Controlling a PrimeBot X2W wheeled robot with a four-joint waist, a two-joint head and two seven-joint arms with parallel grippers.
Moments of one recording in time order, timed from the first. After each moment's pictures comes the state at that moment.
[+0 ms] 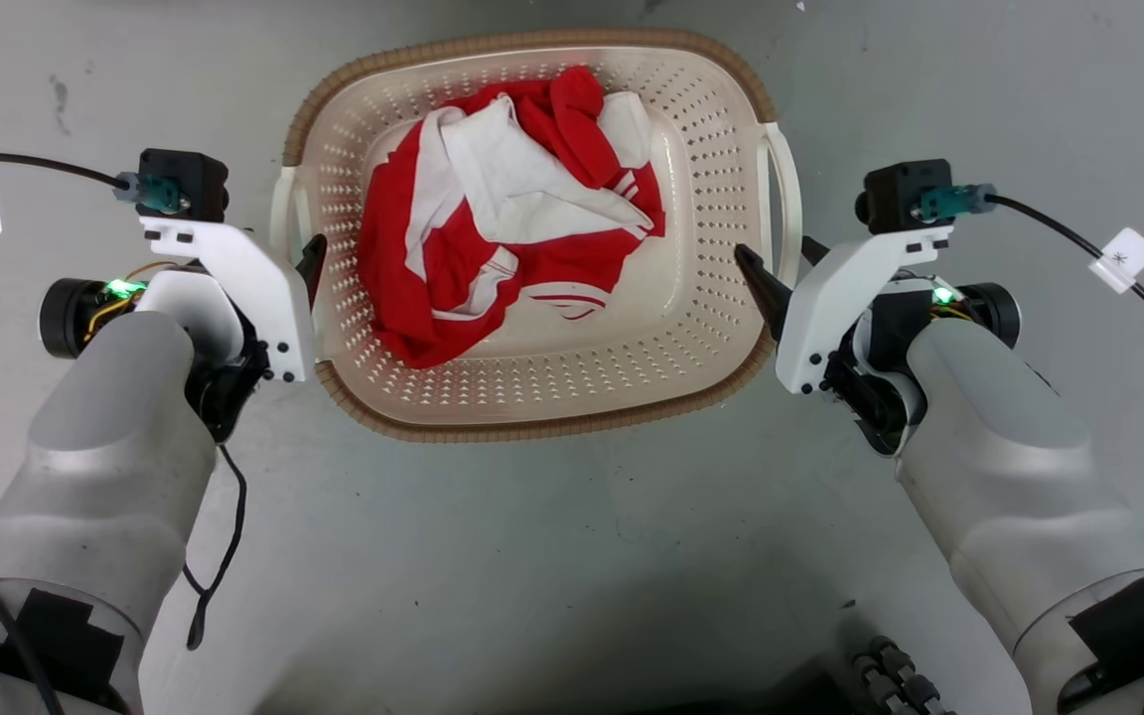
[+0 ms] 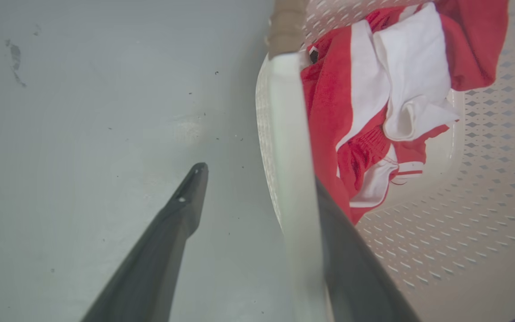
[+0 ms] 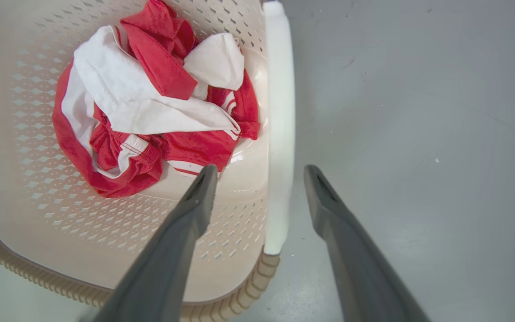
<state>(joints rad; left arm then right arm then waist) -0.99 0.34 -0.59 1.07 -0.68 -0.13 0.09 -0.96 -0.05 0.45 1.11 0.60 0.13 0.05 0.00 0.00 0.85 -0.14</state>
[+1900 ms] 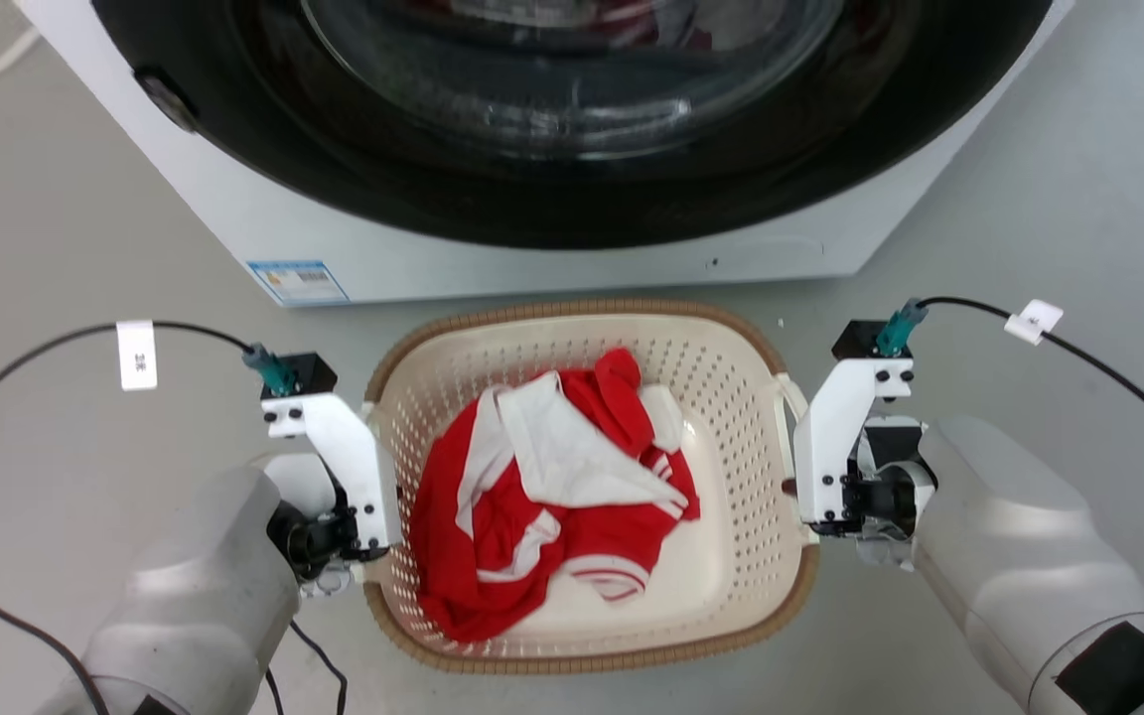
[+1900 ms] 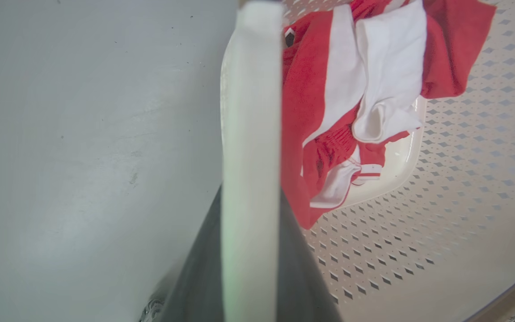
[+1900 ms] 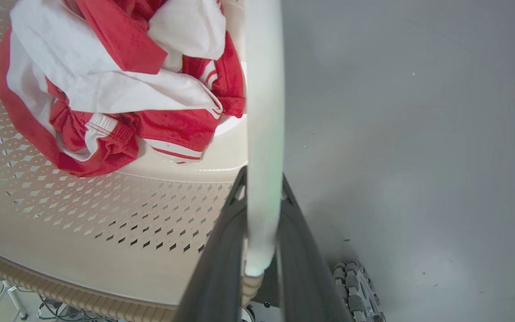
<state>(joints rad) -0.83 0.27 -0.89 1.11 -1.18 -0.12 0.41 -0.92 -0.07 0.77 1.29 0.96 0.13 0.53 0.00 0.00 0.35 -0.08</state>
